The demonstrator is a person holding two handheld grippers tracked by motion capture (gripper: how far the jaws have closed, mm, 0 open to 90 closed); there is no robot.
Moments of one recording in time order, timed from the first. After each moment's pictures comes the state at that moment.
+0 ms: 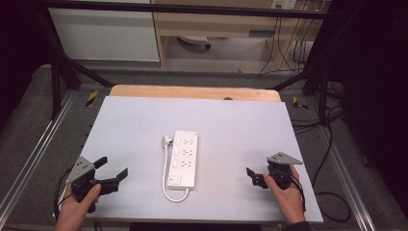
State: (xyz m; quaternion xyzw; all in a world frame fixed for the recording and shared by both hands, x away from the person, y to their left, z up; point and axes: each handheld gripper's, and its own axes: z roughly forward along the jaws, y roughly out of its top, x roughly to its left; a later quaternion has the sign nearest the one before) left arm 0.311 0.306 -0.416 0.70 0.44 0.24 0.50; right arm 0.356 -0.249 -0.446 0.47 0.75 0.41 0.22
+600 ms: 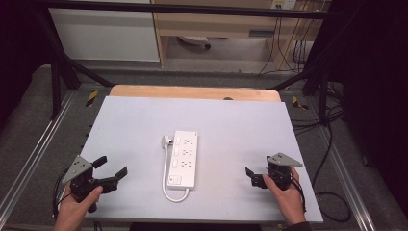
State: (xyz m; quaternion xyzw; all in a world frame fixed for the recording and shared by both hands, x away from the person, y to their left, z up) left arm 0.311 0.307 -0.413 0.69 0.45 0.23 0.52; right arm 0.352 -0.246 -0.443 0.46 0.75 0.42 0.23
